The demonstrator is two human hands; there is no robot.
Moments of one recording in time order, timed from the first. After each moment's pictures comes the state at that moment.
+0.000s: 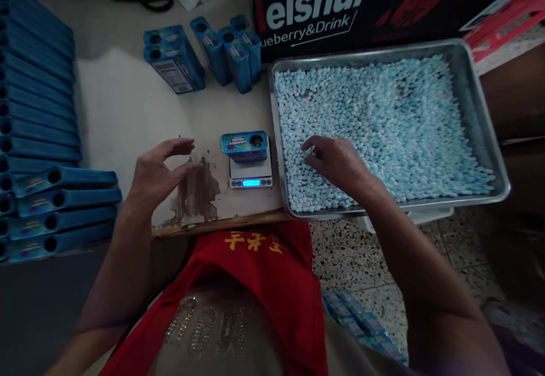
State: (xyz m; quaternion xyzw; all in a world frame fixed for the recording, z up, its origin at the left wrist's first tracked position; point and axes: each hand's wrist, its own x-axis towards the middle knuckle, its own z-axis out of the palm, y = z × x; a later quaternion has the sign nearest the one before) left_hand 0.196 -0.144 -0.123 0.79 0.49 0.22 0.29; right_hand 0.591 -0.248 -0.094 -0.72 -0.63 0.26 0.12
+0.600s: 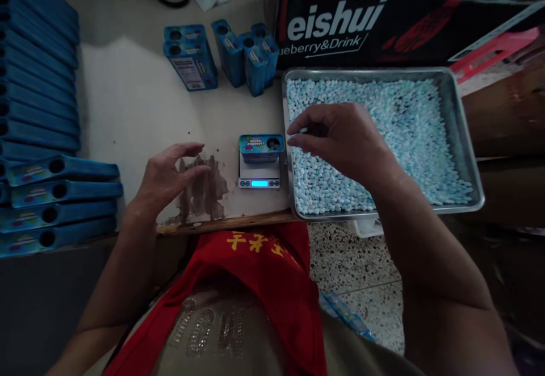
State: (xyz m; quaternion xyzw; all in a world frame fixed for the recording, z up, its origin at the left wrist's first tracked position) left_hand 0.180 -0.152 -0.135 0.79 0.48 0.22 0.30; right_hand 0.543 -0.216 -0.014 -0.70 -0.64 0.27 0.19
